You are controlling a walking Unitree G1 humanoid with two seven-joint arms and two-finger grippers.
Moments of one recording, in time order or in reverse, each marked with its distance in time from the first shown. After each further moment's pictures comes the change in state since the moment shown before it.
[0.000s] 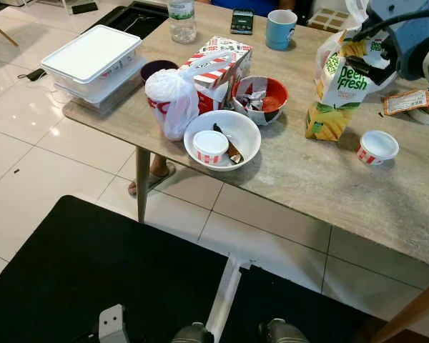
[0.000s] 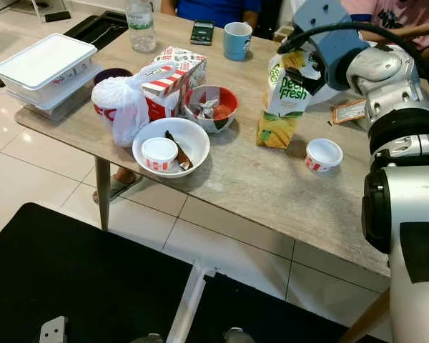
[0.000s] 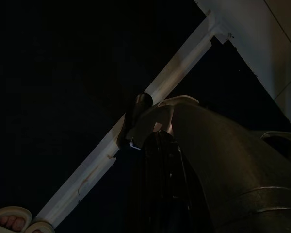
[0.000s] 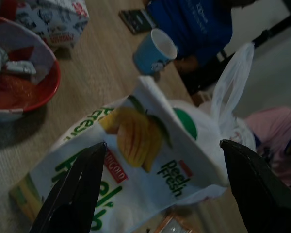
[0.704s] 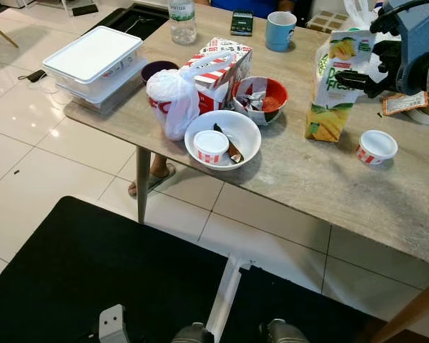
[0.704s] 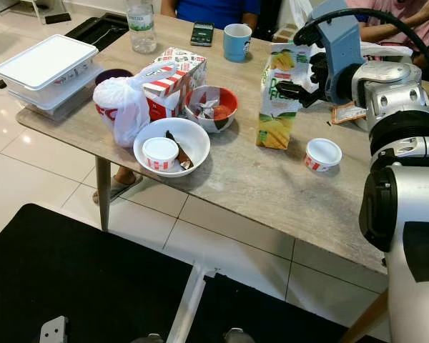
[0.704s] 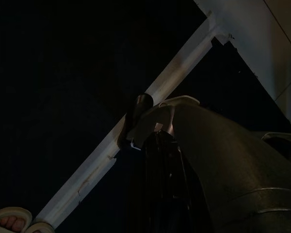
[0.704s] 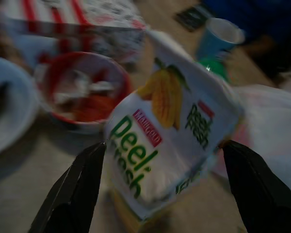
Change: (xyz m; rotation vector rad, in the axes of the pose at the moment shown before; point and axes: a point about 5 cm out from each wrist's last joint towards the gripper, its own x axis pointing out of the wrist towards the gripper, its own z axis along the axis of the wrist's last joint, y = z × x) left arm 0.001 -0.002 0.000 -0.003 -0.001 0.004; right arm -0.003 0.016 -0.005 0.343 -0.043 0.327
